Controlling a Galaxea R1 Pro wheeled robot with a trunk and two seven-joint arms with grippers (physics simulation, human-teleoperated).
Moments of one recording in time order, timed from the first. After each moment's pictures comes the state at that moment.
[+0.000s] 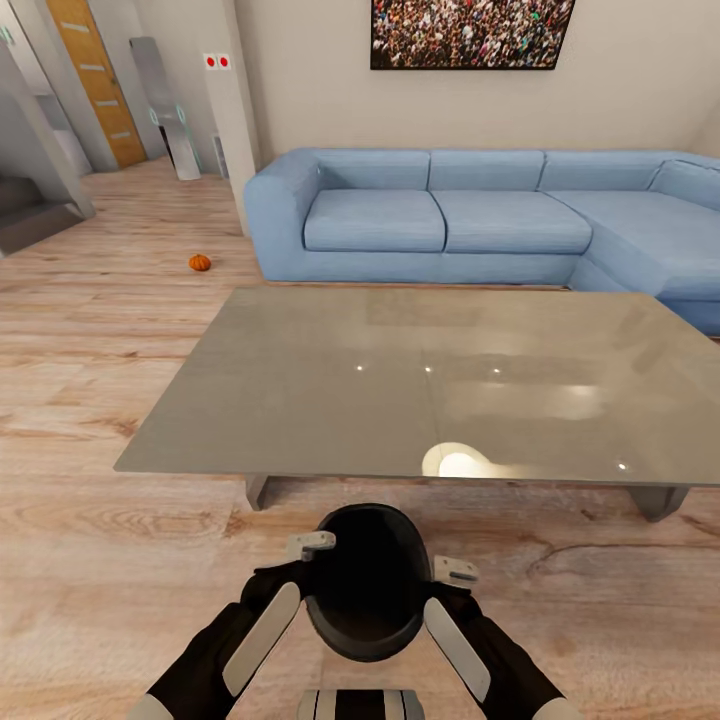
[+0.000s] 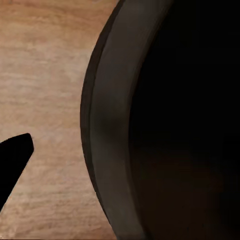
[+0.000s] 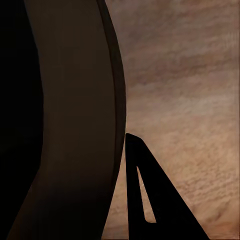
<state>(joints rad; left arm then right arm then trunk) -0.45 -0.02 -0.53 -1.10 0.74 0.59 0.56 -0.46 0.05 0.46 -0.88 -0.70 0.47 -0.61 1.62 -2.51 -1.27</state>
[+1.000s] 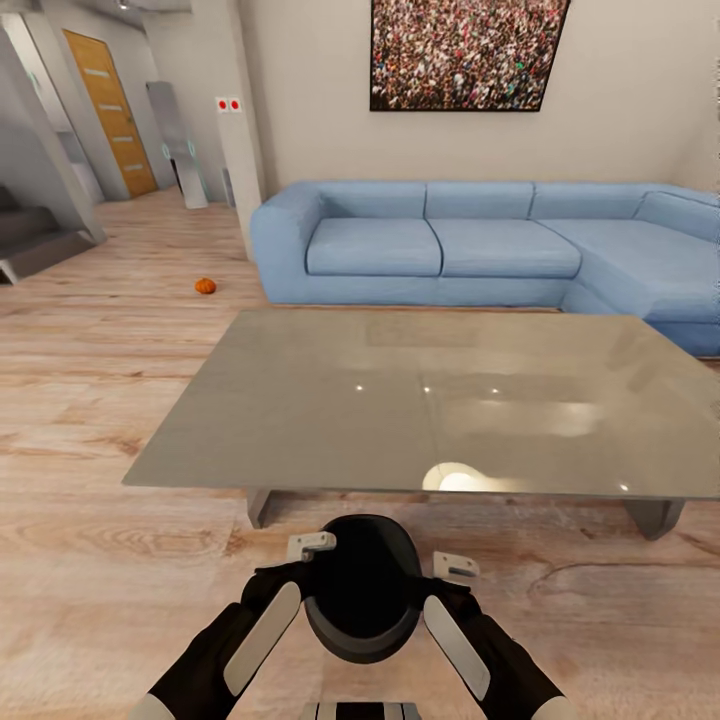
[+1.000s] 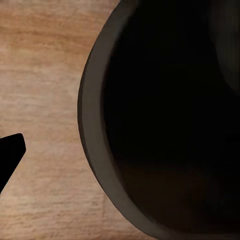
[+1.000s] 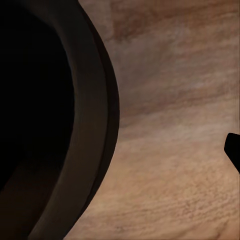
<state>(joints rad) -0.45 -0.03 -0.52 -1.09 0.74 0.60 0.57 -0.46 0.05 0.46 -0.90 -0.69 0.47 -0.61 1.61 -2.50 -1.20</state>
